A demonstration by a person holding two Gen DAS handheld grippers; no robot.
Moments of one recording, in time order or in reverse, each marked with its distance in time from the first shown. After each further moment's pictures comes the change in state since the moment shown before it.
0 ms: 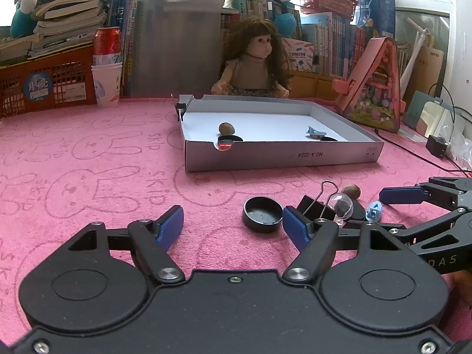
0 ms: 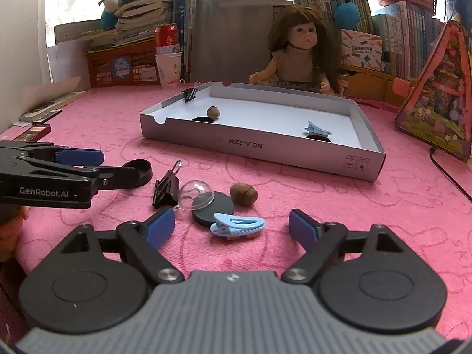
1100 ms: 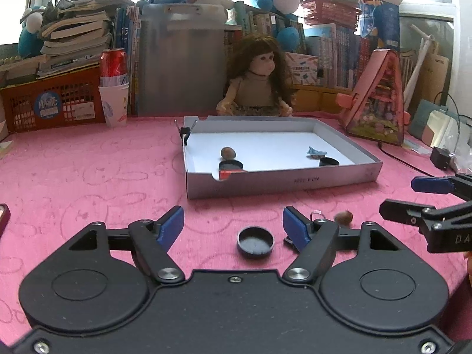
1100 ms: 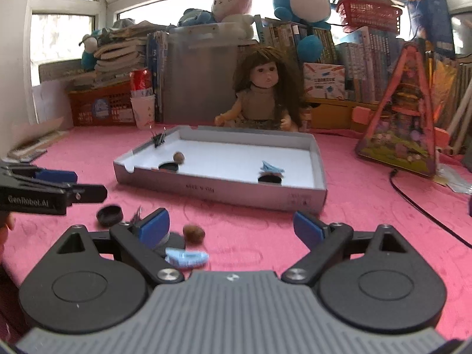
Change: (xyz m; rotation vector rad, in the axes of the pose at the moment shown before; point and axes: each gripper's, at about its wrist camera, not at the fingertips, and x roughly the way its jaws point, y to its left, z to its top) left arm -0.019 -0.014 0.022 0.010 -0.033 0.045; right arm -0.039 -0.036 0.012 0.049 -0.132 -0.076
